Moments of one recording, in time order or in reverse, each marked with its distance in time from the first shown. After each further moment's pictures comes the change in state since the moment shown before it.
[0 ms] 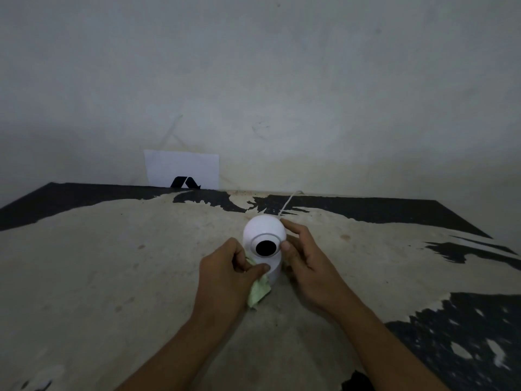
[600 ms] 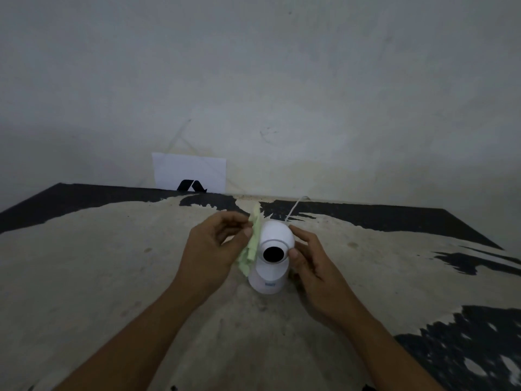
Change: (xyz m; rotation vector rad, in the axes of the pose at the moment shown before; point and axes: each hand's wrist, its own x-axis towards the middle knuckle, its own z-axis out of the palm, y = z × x) left_hand 0.043 -0.002 -0.033 -0.403 -0.106 -0.014; right_hand 0.002 0.003 0.003 0.049 -0.004 -0.005
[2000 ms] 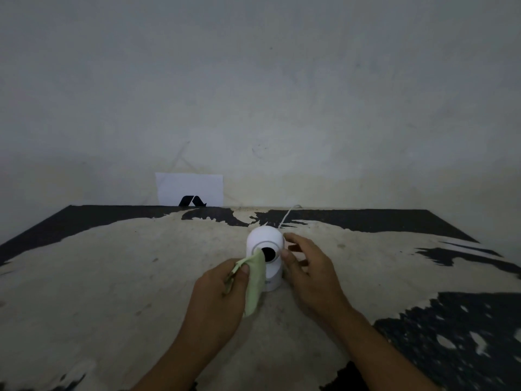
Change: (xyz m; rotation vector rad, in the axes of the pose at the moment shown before) left_hand -0.074 0.030 0.005 0.393 -0.042 0.023; right_hand -0.014 -0.020 0.005 -0.310 0.296 -0.135
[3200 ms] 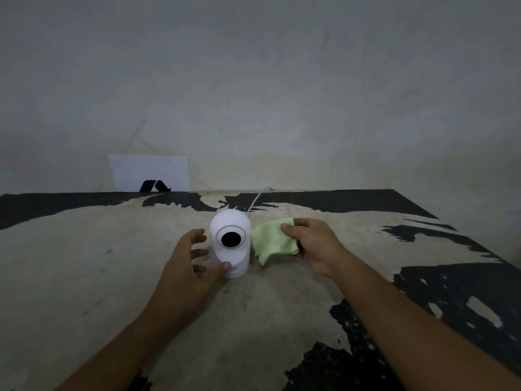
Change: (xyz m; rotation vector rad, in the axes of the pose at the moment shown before) left_hand 0.029 -0.042 0.031 -0.068 -0.111 -0.190; right_hand 0.043 0.042 -0.047 0.549 0.060 0.780
